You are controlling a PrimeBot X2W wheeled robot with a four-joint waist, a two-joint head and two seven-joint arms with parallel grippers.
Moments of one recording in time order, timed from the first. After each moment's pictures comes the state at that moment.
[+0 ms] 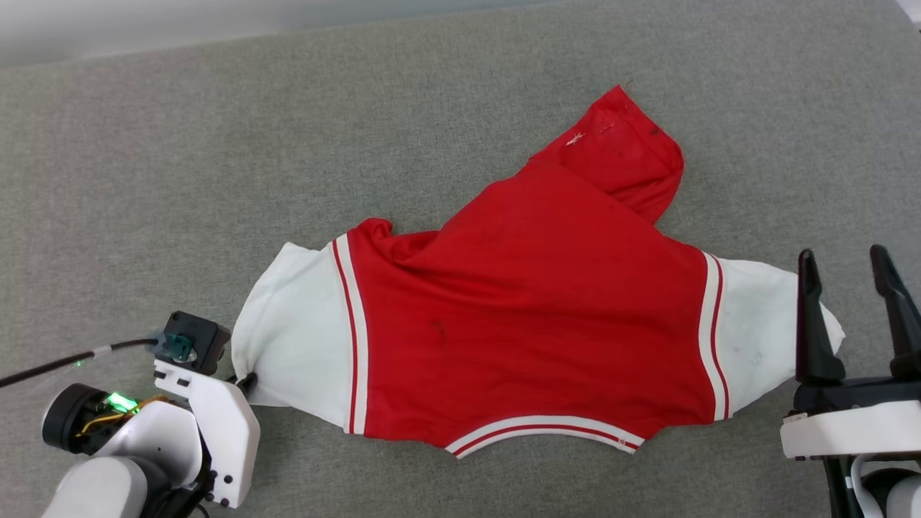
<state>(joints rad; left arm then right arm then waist) -0.14 0.55 -0.26 -0.05 -0.44 -0.10 0.68 -0.04 -0.06 -0.13 -0.17 0.06 0.13 -0.16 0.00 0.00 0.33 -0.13</state>
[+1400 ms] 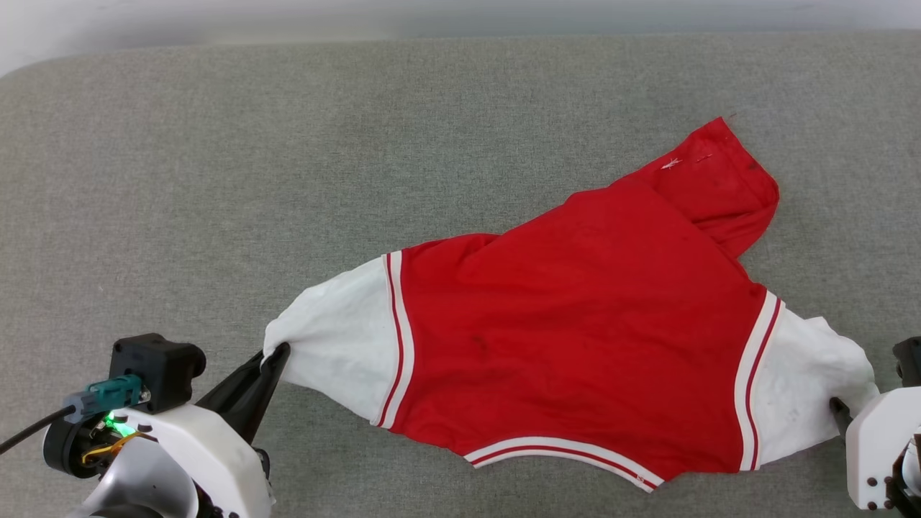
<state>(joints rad) 0.03 0.48 -0.15 -0.44 -0.56 -0.02 0.47 -0.05 -0.34 -0.09 0.12 0.15 0.13 0.62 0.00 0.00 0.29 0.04</state>
